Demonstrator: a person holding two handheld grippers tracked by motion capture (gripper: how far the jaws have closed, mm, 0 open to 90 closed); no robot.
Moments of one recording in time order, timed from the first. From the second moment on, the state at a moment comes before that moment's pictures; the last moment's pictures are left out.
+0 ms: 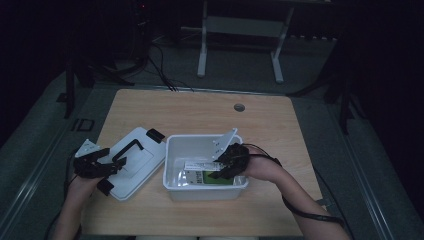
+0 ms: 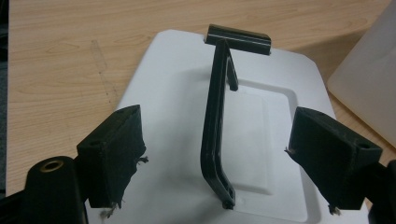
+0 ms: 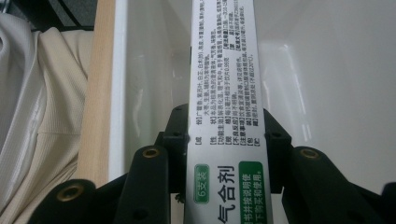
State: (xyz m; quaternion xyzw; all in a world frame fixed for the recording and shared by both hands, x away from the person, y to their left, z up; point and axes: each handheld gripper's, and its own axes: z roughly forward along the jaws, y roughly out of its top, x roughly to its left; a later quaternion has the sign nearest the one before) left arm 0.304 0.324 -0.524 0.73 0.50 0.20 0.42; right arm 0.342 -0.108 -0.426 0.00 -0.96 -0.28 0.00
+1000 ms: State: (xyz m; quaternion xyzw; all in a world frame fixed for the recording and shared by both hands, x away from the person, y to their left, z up) left arm 0.305 0.323 -0.523 0.74 0.49 0.18 0.42; right arm 0.348 -0.094 -0.450 -0.02 -0.98 -0.20 0.04
